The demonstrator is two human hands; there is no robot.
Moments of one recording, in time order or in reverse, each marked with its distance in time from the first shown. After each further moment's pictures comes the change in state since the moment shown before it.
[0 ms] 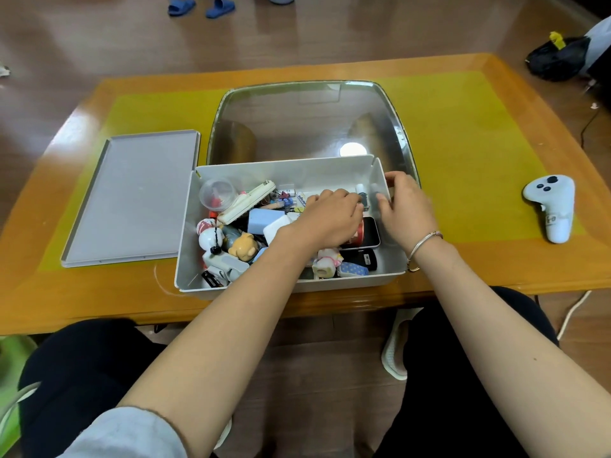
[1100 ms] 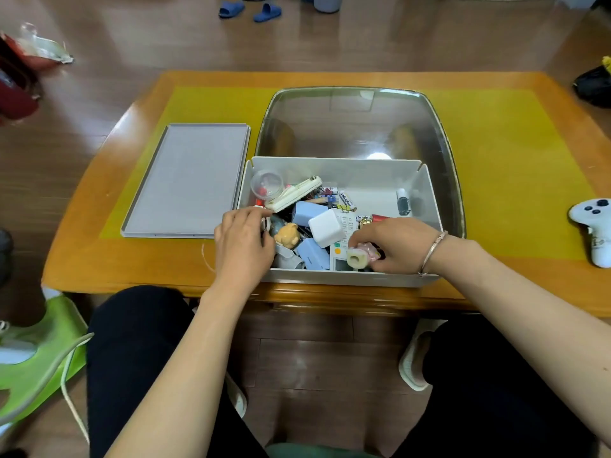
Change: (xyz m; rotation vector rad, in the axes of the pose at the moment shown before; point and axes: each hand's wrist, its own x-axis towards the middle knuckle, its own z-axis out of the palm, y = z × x) left_hand -0.147 -0.112 -0.004 0.004 0.601 -0.444; right_hand -0.029 -0.068 -0.007 -0.353 -0.635 -0.714
